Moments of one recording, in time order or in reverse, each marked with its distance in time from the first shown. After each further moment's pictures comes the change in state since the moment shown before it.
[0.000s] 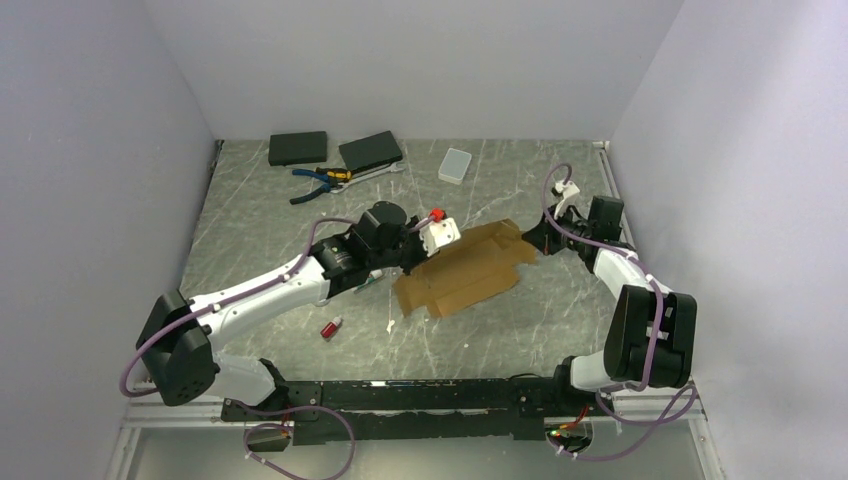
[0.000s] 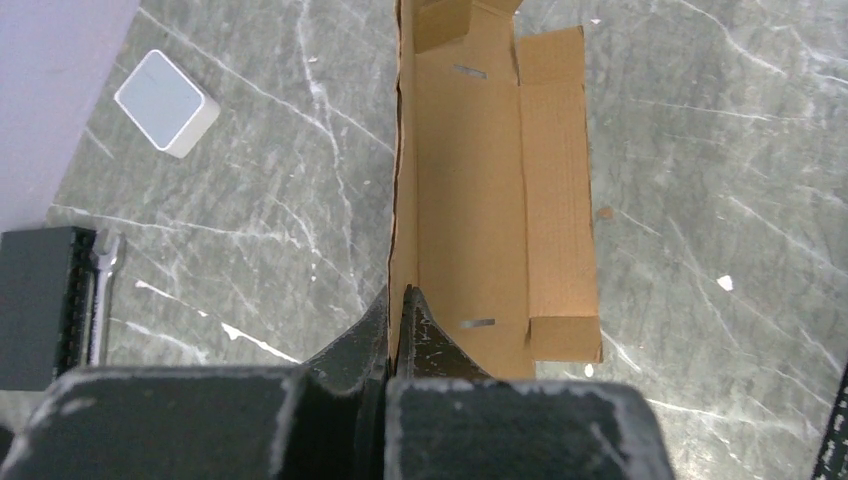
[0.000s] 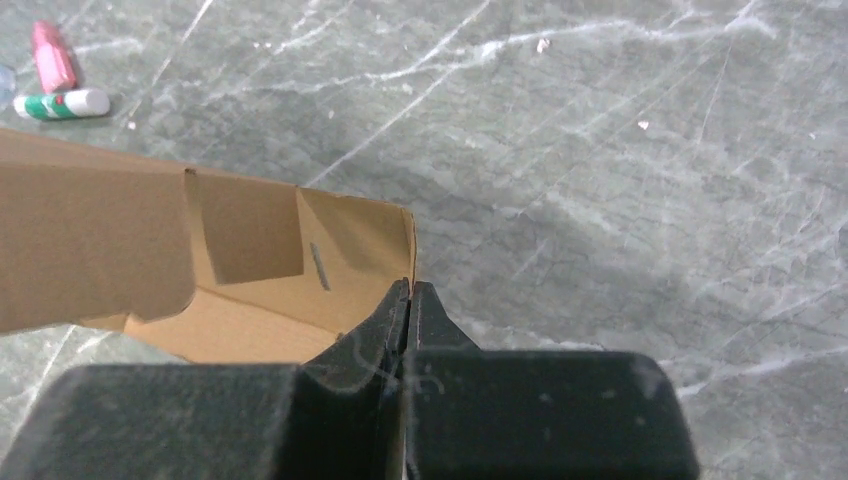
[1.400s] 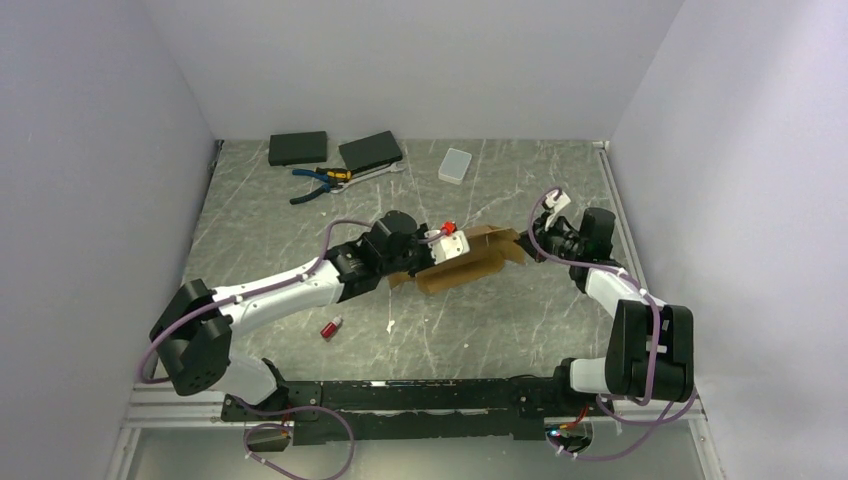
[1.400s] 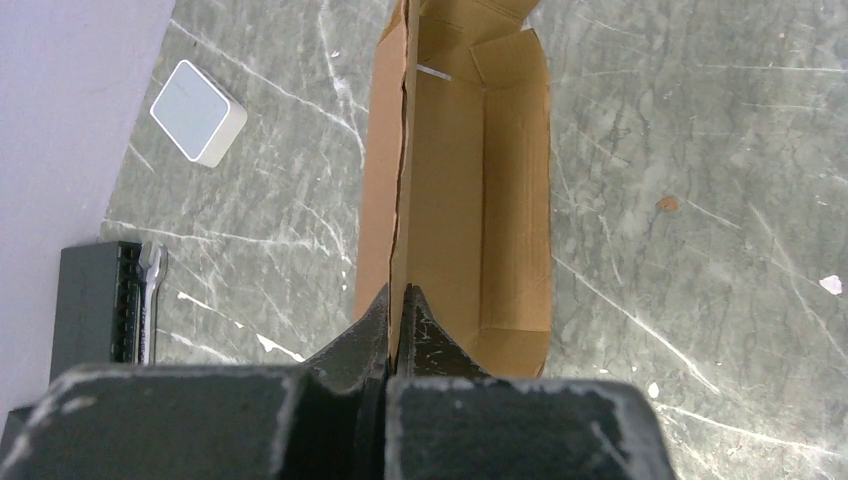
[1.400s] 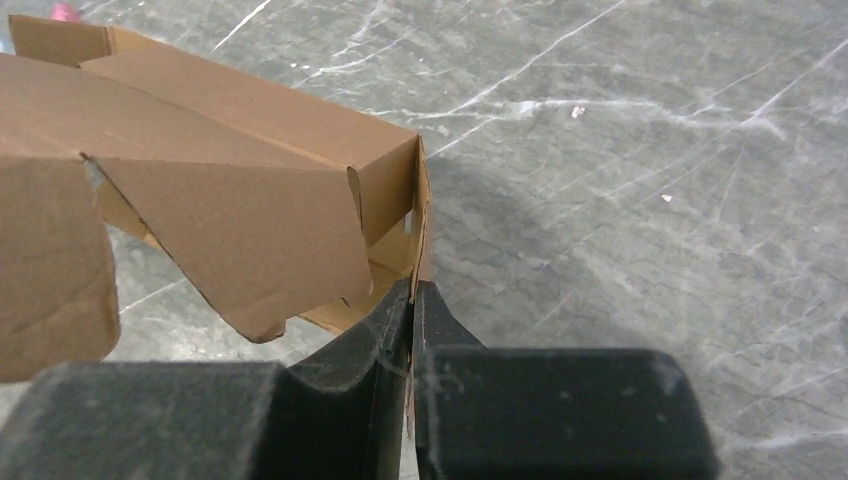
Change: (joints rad) left arm -0.027 0.075 -0.043 0.120 -0.093 0.121; right arm 0.067 -0.074 -0.175 0.319 -0.025 0.014
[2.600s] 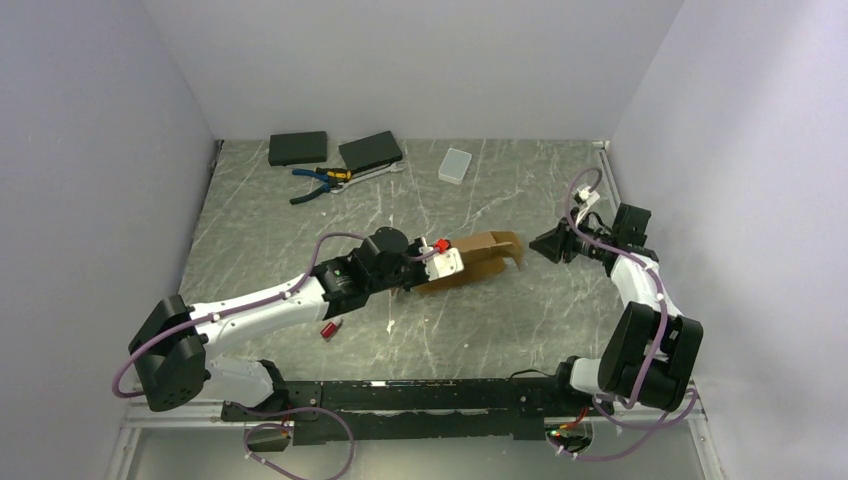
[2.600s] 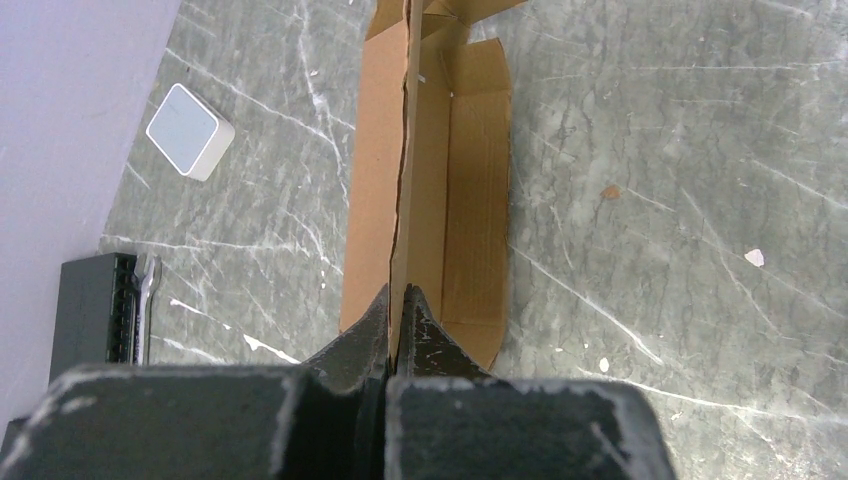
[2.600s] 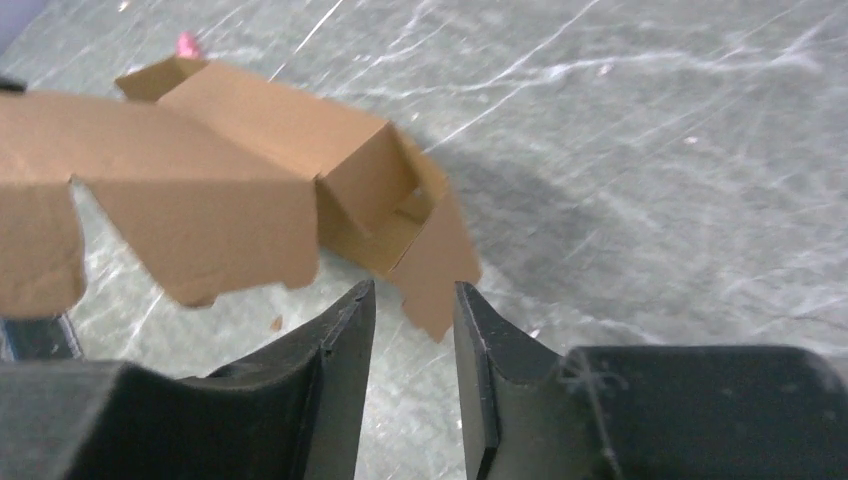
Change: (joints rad) left arm -0.066 -0.126 -0.102 0.017 -0.016 -0.009; right arm -0.224 -0.023 0.191 -0.578 -0.286 -0.213
